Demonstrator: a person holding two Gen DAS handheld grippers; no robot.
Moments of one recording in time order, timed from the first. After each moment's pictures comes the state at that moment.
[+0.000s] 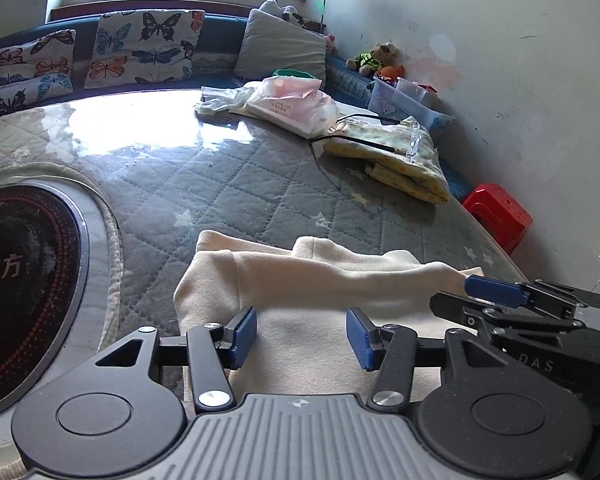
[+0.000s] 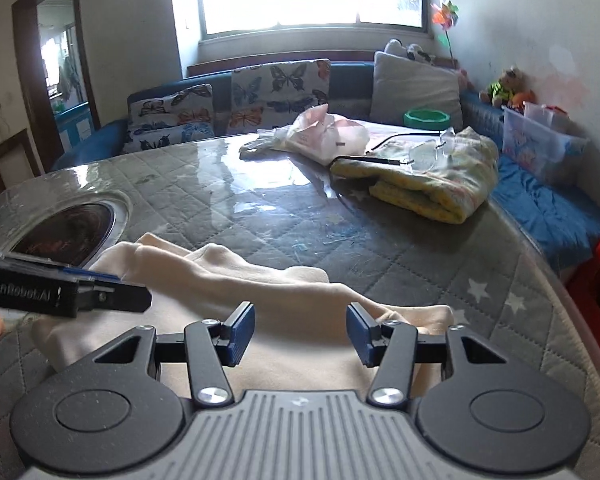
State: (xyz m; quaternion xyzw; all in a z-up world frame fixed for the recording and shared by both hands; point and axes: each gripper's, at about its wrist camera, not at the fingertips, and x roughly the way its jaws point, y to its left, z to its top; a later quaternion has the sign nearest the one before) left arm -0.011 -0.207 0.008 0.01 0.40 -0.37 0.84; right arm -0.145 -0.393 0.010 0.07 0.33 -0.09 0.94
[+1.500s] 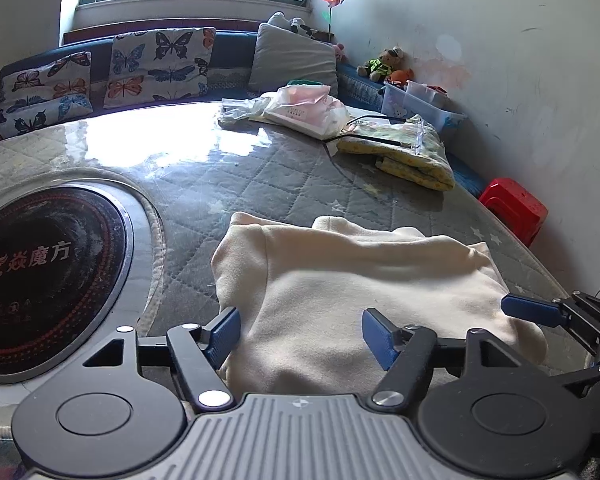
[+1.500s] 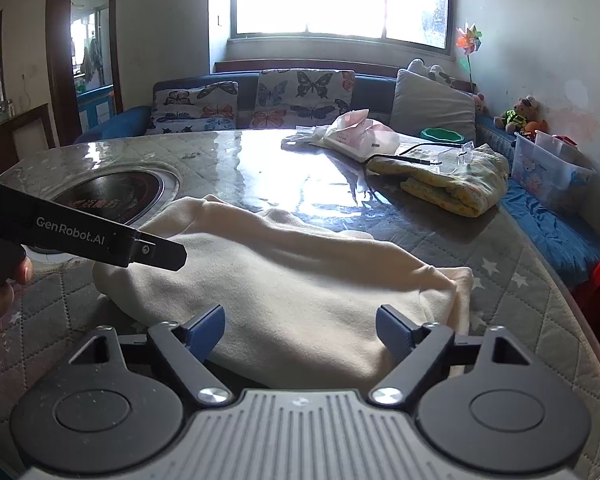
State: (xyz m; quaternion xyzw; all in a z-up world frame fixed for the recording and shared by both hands) left arm -0.046 -0.180 0.016 0.04 0.38 -0.35 0.86; right arm -0.193 -0.335 0.011 0.02 0.32 -0.08 0.95
